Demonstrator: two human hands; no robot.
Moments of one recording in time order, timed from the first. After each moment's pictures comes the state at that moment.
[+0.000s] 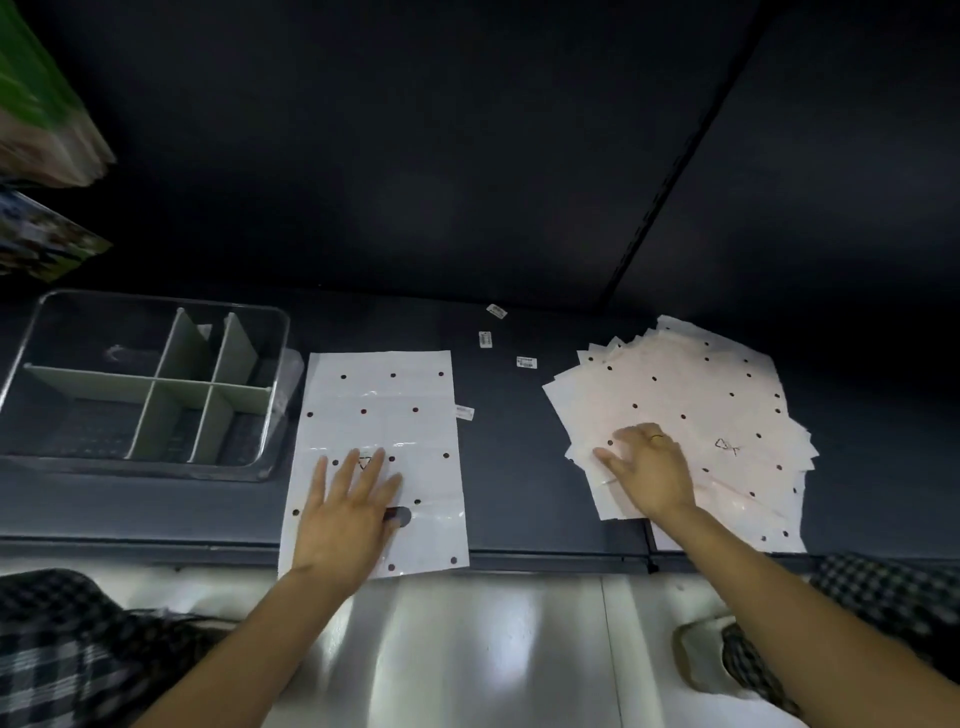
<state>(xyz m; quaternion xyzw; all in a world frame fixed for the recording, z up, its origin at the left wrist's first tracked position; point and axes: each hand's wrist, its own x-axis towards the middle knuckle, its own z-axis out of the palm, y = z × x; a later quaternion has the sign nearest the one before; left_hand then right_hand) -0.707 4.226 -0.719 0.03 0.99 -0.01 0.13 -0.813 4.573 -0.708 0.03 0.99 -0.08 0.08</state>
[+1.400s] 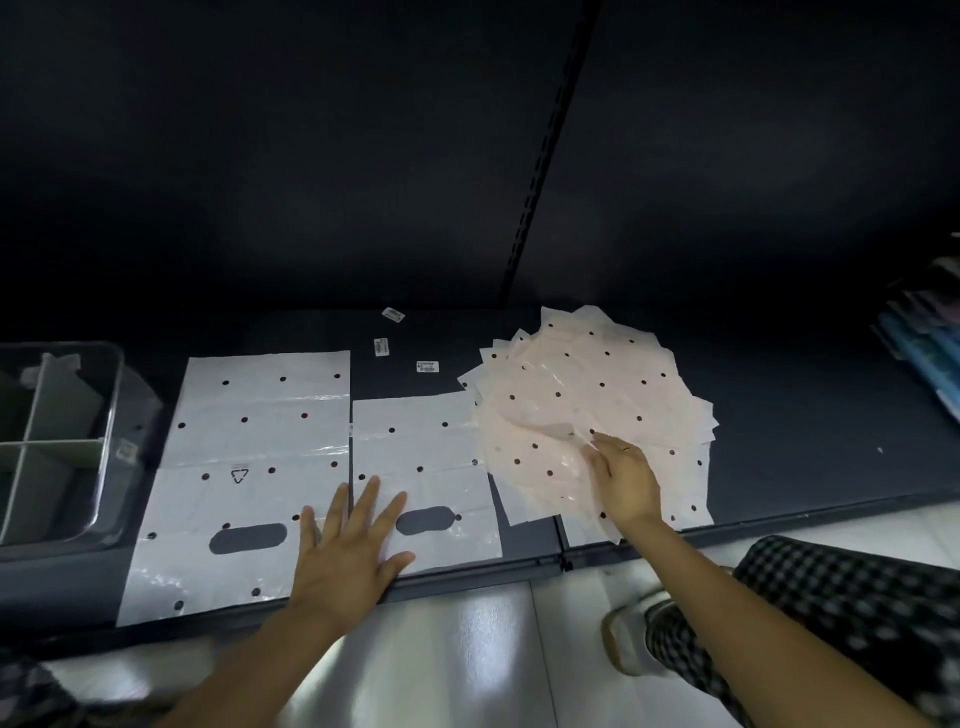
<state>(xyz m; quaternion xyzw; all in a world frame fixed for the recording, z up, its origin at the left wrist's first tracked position) -0.730 4.323 -0.740 0.08 0.97 0.08 0.19 -0.795 4.651 -0.722 0.12 0.97 -0.23 -0.01</state>
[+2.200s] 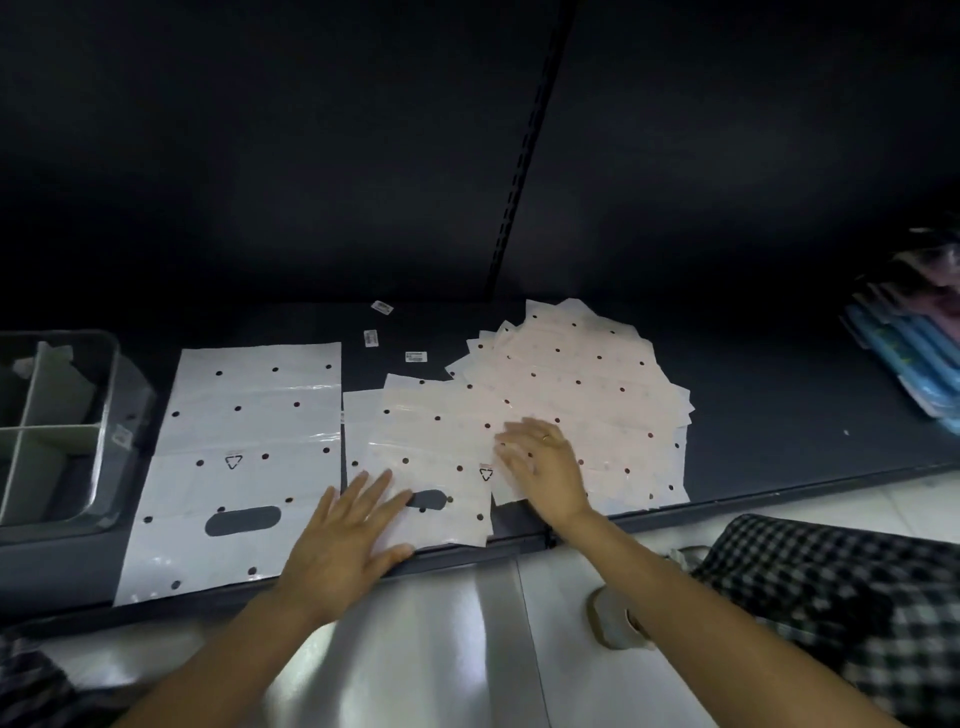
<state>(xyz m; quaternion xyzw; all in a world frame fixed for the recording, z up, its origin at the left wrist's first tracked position) -0.718 4.320 -0.712 0.17 0.96 0.16 0.16 -0.777 4.582 -0.709 -0.04 0.94 -0.34 -0.03</state>
